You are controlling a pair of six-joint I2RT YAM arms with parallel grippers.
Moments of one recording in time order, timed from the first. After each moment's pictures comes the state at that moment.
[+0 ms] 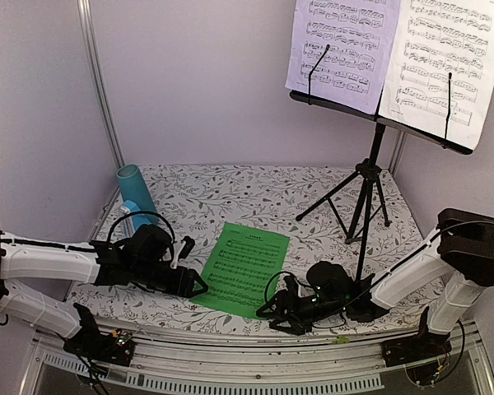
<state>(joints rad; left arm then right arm) -0.84 1.23 0.51 -0.15 0.20 -0.63 1.16 1.69 0.49 0.61 -0.31 1.49</state>
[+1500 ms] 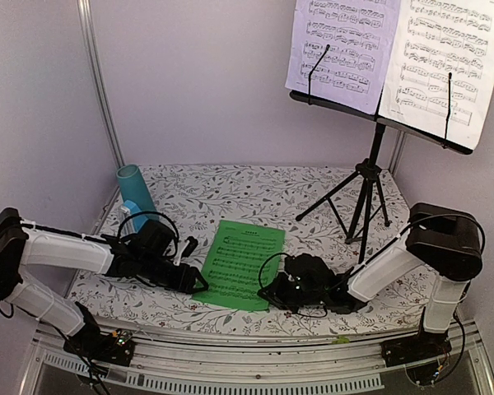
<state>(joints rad) -0.74 1.39 0.53 -0.10 0.31 -0.52 1.11 1.87 0.64 0.63 0.00 1.44</state>
